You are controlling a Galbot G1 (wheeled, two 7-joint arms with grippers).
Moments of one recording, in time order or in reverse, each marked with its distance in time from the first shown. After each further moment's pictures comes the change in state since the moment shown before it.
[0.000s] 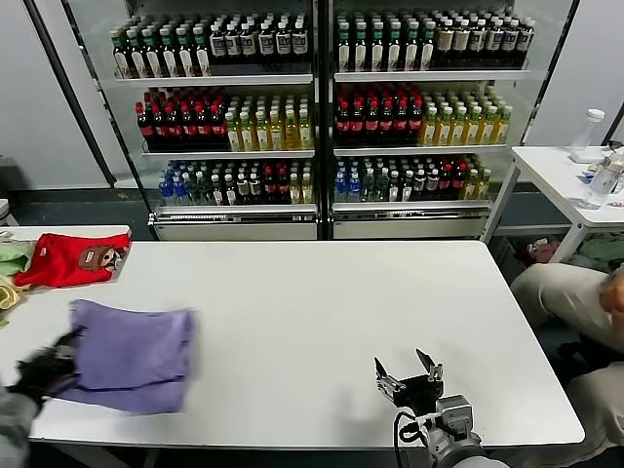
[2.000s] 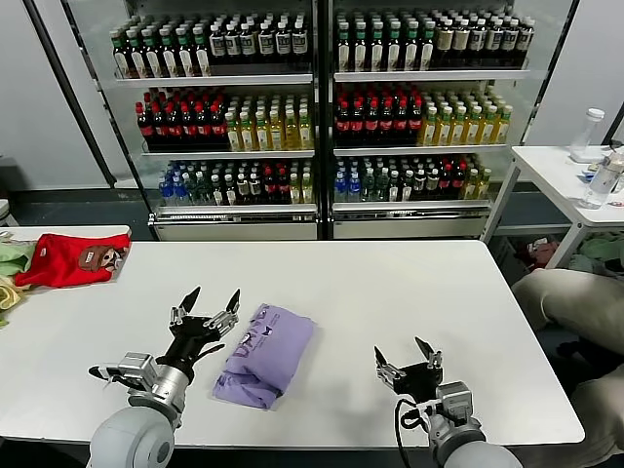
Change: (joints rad) left arm -0.222 -0.208 0.594 -0.069 0.179 -0.223 -0.079; right arm 0.075 -0.015 -0.003 -0.025 0.018 -0.011 -0.019
